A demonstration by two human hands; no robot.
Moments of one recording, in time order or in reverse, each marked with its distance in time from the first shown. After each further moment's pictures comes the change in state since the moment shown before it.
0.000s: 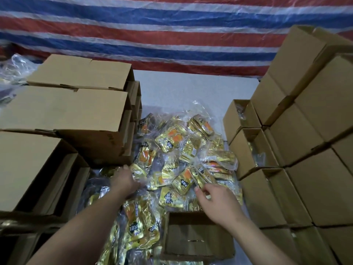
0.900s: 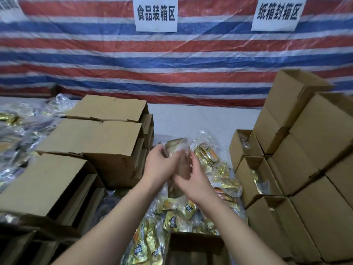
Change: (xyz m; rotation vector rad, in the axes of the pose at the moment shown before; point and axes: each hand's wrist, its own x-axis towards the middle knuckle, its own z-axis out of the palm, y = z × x) left_hand -0.154 0.147 -0.175 -1.072 0.335 0.274; right_hand 0.032 -0.102 -0.078 0.848 -0.073 -0.062
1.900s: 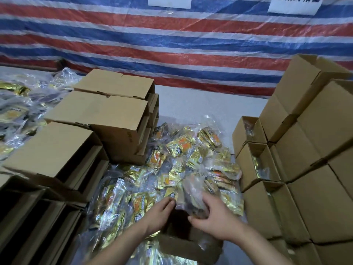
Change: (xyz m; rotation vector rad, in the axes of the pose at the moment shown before) left_hand -0.110 -0.167 0.002 0.204 -0.573 -0.267; right_hand -0.087 0.087 -0.027 -0.345 -0.305 -0.082
